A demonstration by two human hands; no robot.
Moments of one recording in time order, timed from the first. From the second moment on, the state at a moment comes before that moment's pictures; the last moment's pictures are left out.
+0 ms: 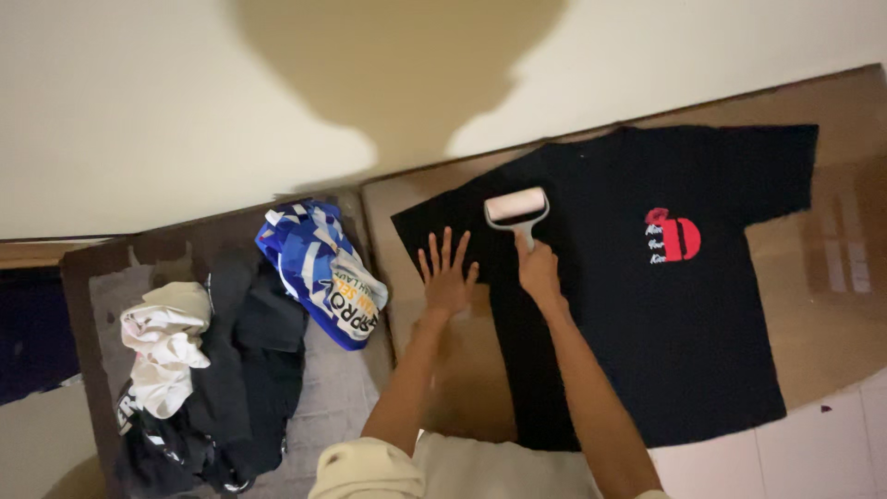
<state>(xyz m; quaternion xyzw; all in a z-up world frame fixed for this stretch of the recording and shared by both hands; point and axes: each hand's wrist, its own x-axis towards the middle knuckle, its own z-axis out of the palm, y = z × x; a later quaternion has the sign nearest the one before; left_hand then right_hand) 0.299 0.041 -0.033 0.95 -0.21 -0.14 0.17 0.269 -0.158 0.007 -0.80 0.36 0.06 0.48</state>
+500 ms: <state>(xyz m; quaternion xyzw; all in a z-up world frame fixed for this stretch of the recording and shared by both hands) 0.307 0.046 -0.026 0.95 -0.23 -0.15 0.16 0.140 -0.106 0.022 -0.77 0.42 0.07 0.47</state>
